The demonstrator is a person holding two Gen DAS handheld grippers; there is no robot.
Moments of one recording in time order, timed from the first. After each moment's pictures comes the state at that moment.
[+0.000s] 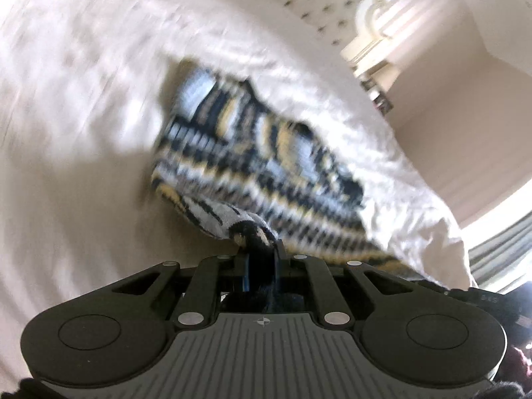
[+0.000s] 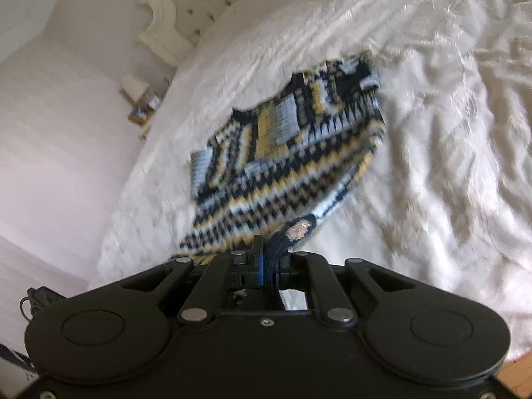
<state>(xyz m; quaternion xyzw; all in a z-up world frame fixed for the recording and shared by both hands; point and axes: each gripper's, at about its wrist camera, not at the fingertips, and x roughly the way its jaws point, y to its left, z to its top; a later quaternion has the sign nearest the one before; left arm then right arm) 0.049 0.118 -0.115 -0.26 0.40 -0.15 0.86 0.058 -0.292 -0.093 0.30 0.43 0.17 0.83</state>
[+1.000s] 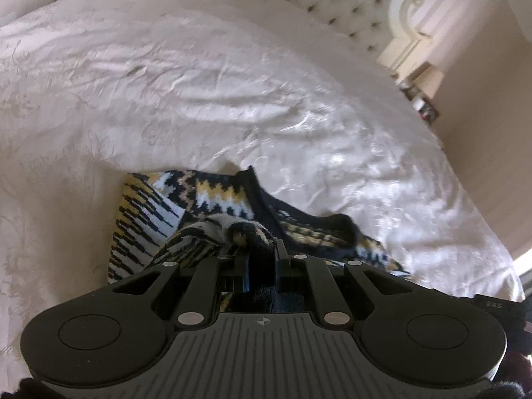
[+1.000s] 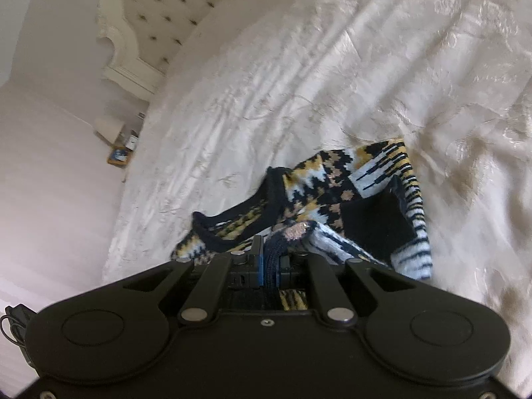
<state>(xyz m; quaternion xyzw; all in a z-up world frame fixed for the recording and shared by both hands) 0.295 0.075 -0.106 -0.20 0.43 -0.08 0.88 0.322 -0.314 -0.142 0.35 0.44 0.14 0.81</state>
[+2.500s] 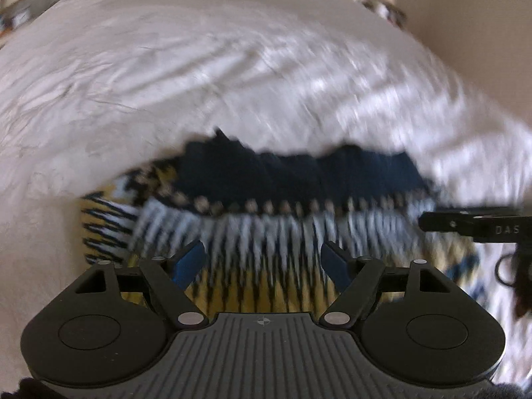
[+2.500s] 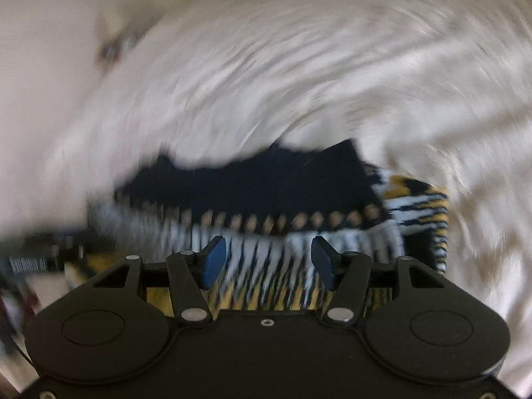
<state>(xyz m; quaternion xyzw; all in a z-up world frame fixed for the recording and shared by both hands) 0.319 0.026 -0.146 0.02 0.48 -0.16 0.86 0.360 -0.224 -0.151 0.06 0.48 0.18 0.85</state>
